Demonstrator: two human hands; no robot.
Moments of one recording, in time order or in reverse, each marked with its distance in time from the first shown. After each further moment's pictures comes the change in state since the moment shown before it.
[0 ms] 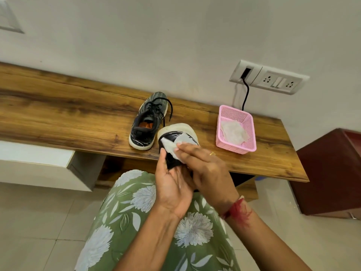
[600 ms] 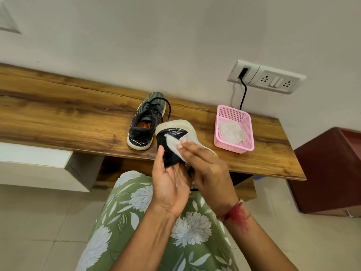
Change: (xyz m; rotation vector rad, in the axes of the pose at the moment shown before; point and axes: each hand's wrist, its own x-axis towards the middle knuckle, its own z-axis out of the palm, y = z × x) left_hand -0.001 0.004 0.001 0.019 -0.031 0.019; right_hand -0.006 0.000 -0.002 0.073 0.054 0.070
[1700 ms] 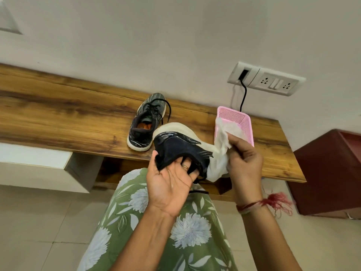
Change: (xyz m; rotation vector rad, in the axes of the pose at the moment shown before) left_hand 0.009 0.001 -0.008 -0.201 -0.132 -0.069; right_hand 0.013 0.018 -0.029 0.484 0.394 0.816
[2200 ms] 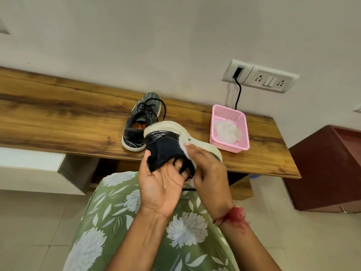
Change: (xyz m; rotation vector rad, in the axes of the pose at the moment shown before) left_hand -0.002 0.002 0.001 0.060 0.069 0.070; right_hand -0.029 0.024 0.020 -0.468 -0.305 -0.503
